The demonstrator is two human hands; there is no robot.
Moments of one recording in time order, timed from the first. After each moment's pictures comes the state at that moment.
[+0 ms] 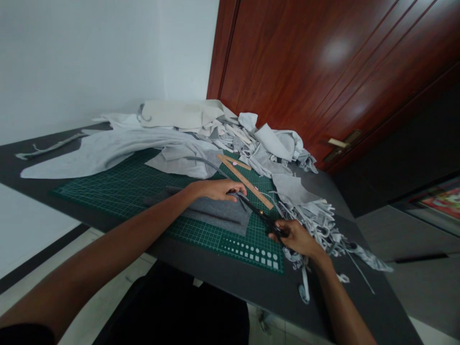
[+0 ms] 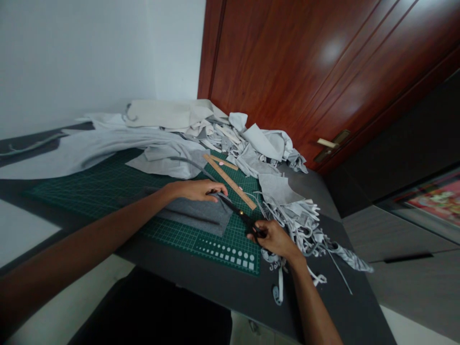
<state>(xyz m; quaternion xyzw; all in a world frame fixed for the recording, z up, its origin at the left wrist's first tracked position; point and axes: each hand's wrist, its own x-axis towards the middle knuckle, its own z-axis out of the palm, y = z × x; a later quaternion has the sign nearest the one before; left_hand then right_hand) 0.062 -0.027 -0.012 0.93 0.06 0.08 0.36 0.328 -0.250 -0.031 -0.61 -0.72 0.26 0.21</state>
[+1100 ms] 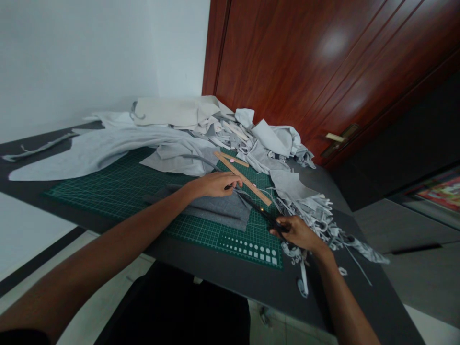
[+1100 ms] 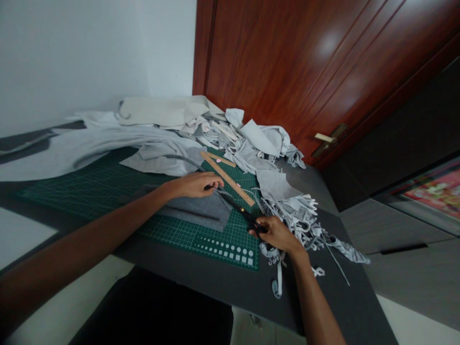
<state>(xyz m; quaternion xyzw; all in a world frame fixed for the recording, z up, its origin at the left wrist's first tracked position) 0.062 -0.032 -0.009 0.96 0.12 0.16 0.18 0.336 -0.253 -0.027 -0.62 -0.71 0.27 0.19</state>
